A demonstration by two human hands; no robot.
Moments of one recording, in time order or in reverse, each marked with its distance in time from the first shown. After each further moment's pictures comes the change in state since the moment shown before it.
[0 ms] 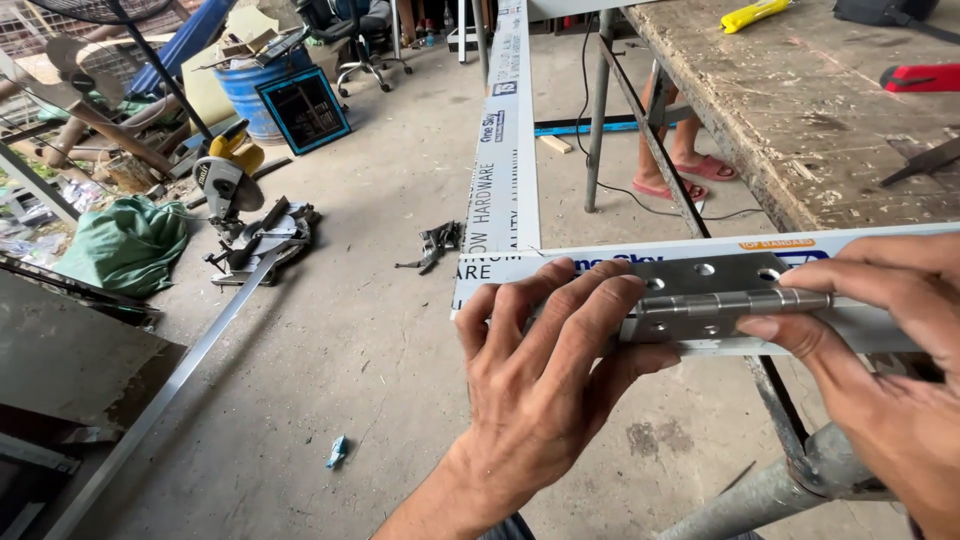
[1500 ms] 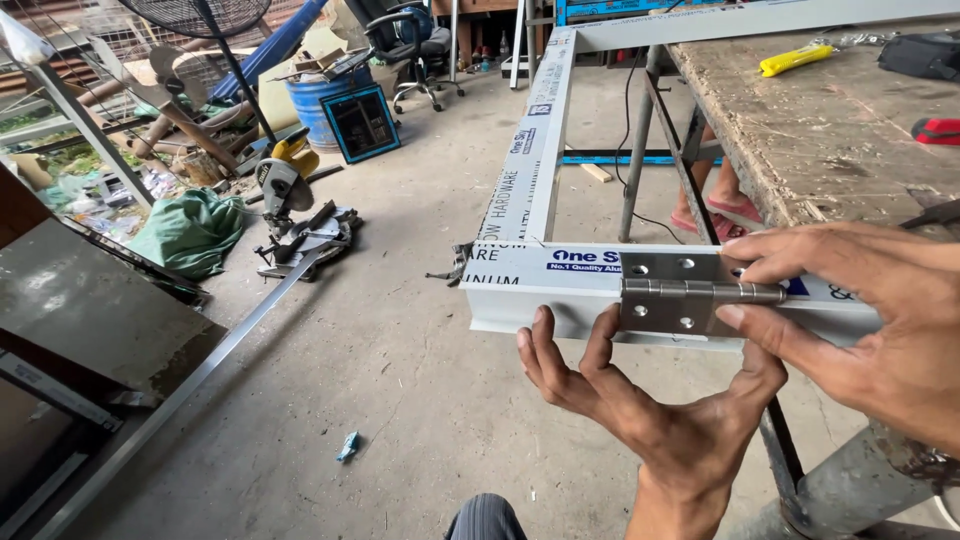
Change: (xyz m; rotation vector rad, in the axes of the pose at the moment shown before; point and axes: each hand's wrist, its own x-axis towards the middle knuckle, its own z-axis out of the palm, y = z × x) left_hand 0.008 0.106 0.102 0.075 0.688 -0.771; right_hand 0.062 0.023 -0.005 0.249 -0.142 -0.365
